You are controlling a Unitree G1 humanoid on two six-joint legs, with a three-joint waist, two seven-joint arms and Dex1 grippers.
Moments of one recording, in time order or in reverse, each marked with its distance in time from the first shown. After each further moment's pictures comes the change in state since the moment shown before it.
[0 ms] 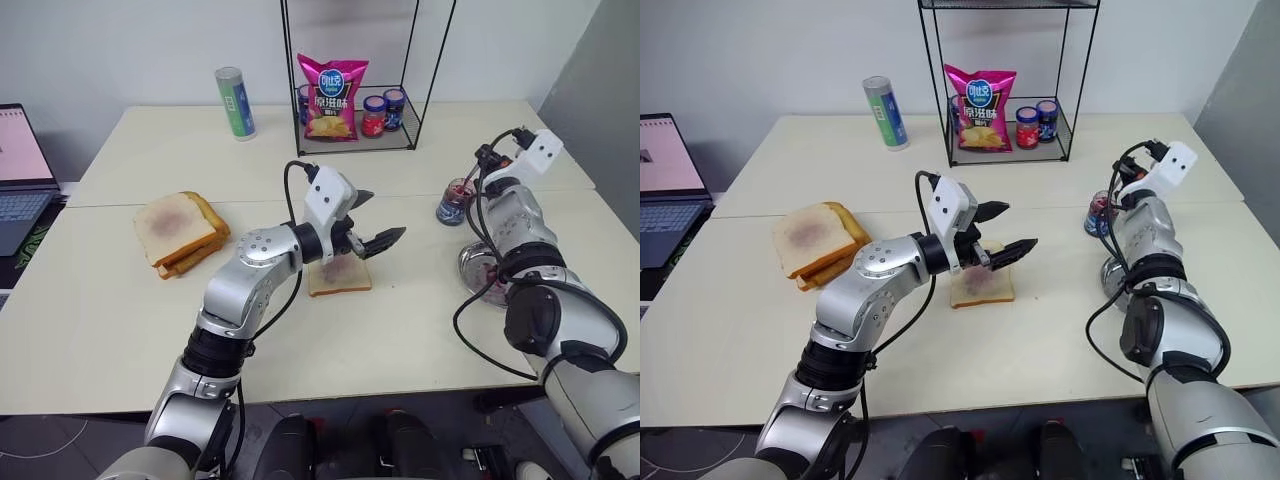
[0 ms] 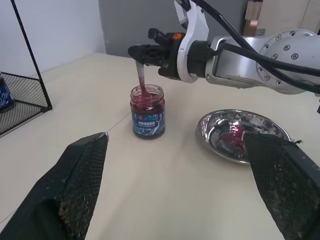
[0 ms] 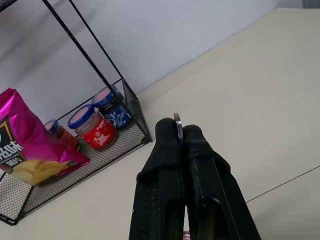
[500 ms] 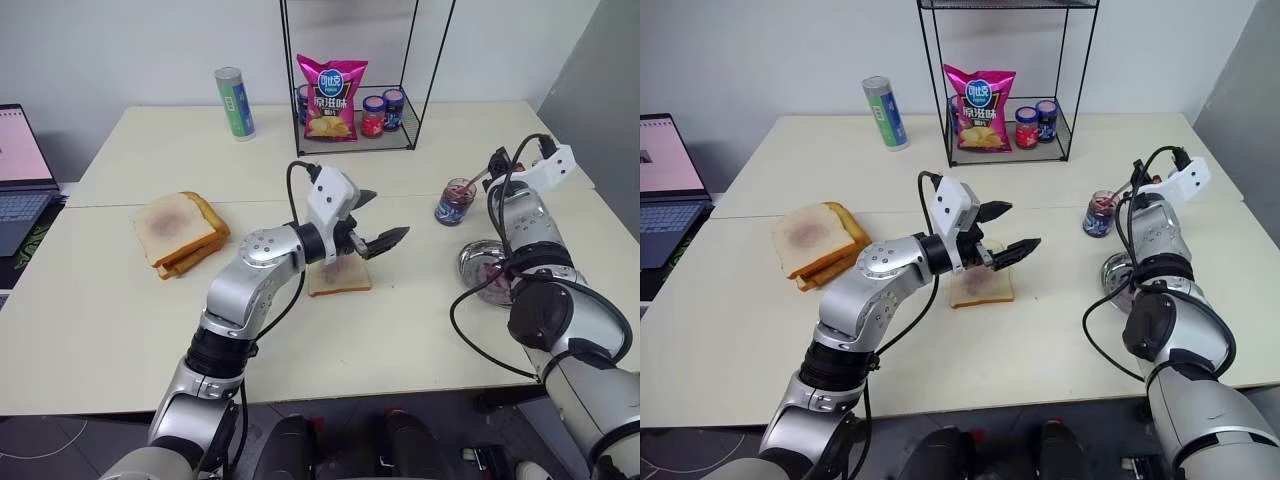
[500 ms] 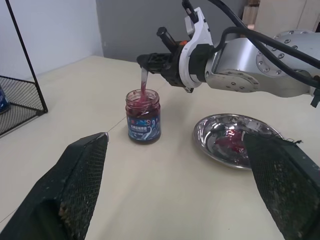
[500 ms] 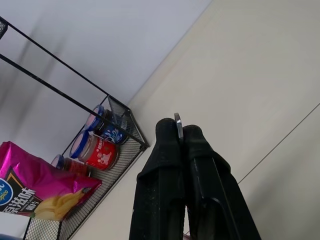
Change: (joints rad) left arm 0.000 -0.019 0.000 0.003 0.001 -0.003 -0.001; right arm -0.010 -0.011 -0.129 -0.005 0.130 0.084 -0.070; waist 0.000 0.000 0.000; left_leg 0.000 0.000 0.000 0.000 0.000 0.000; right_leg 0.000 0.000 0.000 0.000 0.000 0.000
